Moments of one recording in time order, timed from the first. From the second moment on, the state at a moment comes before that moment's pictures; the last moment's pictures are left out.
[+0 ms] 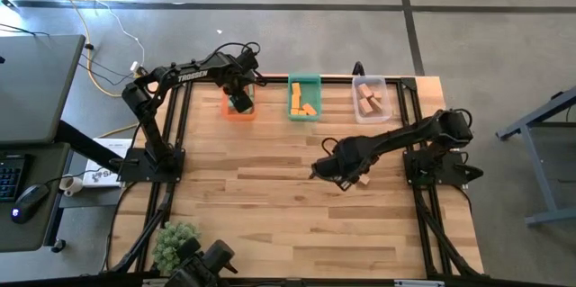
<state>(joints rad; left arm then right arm) 0.88 1.80 1.29 -0.92 -0.20 0.19 0.20 1.74 1.39 -1.50 0.09 1.05</state>
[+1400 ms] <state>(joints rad) 0.67 1.69 1.67 -1.21 -0.03 -0.07 0.22 1.37 0.69 -0.80 0.03 0.89</state>
